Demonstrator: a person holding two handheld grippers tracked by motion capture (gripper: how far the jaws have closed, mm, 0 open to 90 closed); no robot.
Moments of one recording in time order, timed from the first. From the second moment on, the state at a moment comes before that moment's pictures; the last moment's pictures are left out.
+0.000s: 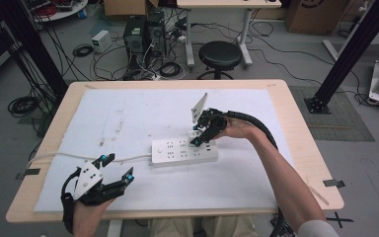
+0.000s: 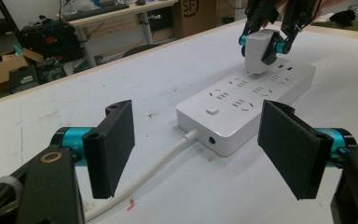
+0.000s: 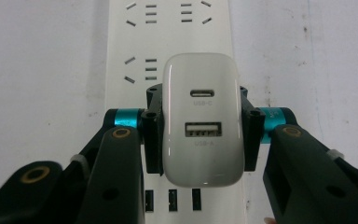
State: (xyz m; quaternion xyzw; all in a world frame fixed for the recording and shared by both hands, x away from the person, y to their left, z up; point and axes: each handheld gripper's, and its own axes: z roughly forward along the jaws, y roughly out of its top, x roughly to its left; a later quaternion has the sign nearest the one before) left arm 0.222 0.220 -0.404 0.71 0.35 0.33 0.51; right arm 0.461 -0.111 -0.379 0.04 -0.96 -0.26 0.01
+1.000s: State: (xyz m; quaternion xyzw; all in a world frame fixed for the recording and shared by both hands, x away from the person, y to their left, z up) left arm 0.218 0.218 -0.405 0.71 0.35 0.32 0.51; right arm 0.461 -0.116 -0.389 0.04 -0.96 -0.27 0.01
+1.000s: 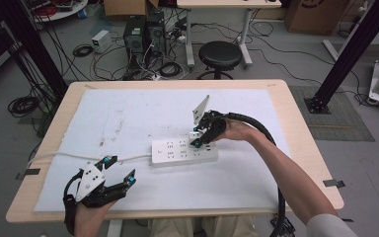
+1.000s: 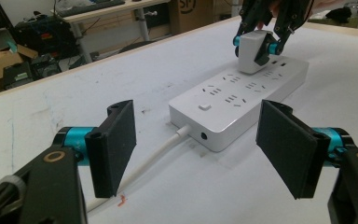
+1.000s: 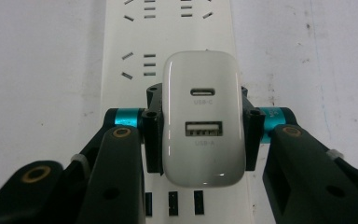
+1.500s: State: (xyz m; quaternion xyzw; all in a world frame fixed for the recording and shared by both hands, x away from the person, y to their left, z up) left arm 0.219 0.217 -0.406 0.72 0.35 0.32 0.51; right arm 0.456 -0.114 -0.391 0.05 -0.96 -0.27 0.00
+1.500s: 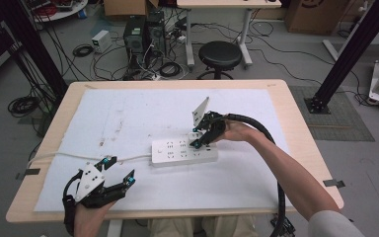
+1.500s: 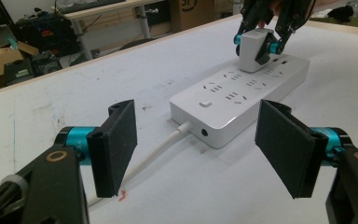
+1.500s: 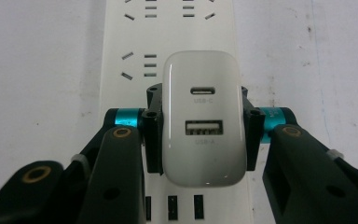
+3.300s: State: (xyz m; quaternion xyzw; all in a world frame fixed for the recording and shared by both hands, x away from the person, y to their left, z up) left arm 0.221 0.224 -0.404 0.71 0.35 0.33 0.51; right arm 0.461 -0.122 -0.401 -0.01 -0.95 -0.31 0.03
